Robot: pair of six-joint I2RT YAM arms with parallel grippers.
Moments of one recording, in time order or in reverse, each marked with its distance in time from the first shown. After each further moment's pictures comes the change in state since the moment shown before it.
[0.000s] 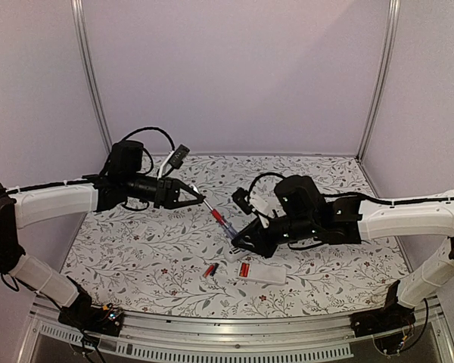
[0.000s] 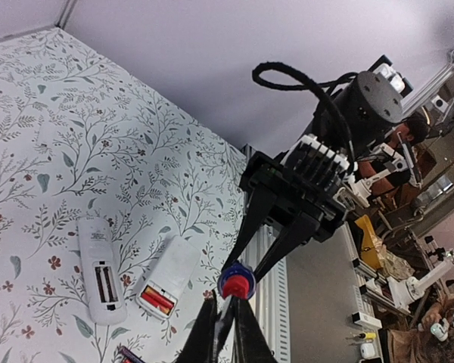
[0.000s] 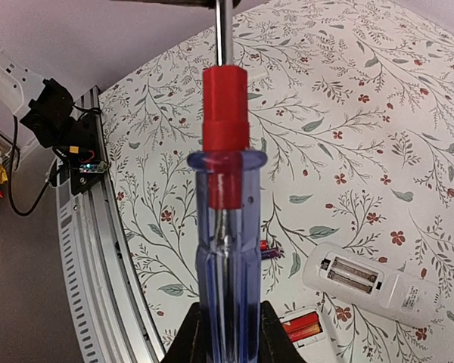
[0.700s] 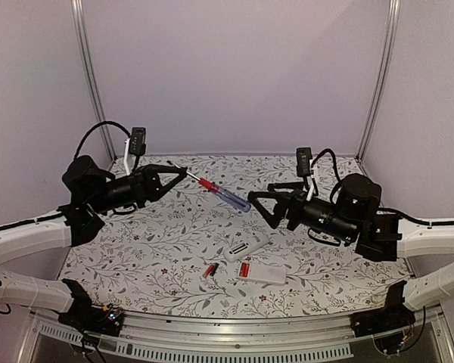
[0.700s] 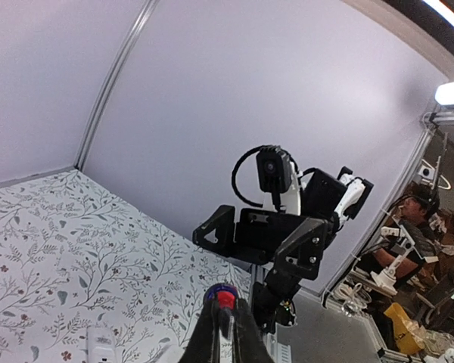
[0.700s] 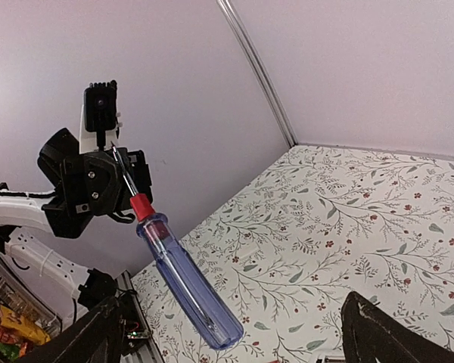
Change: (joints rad) left arm -0.092 -0.322 -0.264 0.539 -0.360 -0.311; right arm -0.002 -0.322 -0.275 0.518 0.264 0.244
